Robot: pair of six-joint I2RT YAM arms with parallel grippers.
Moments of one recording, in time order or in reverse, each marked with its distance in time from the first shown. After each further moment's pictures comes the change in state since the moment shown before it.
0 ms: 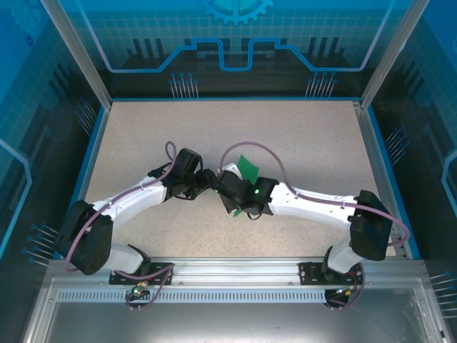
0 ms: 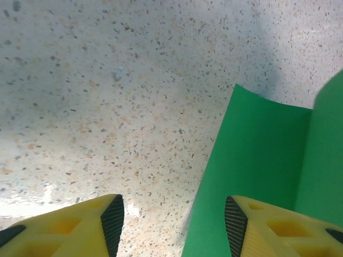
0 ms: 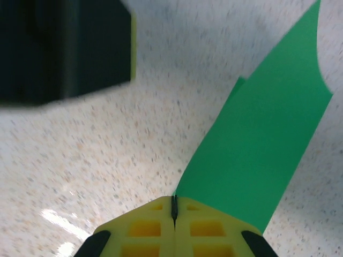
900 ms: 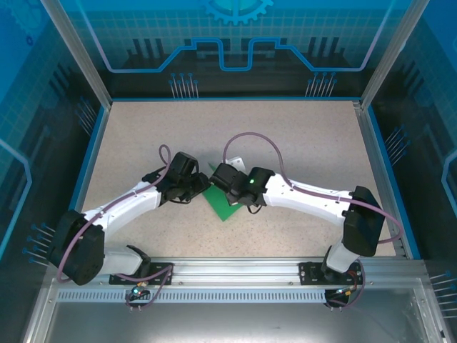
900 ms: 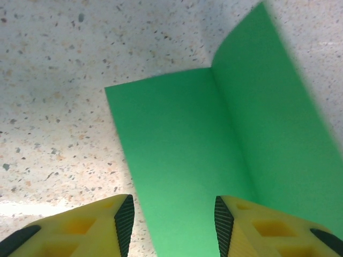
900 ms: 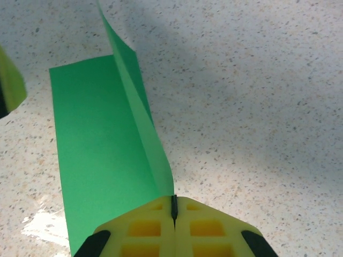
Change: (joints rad) left arm 0.000 -0.074 -0.042 -0.056 -0.064 0.000; right arm -0.032 0.065 0.104 -0.183 0.069 0.120
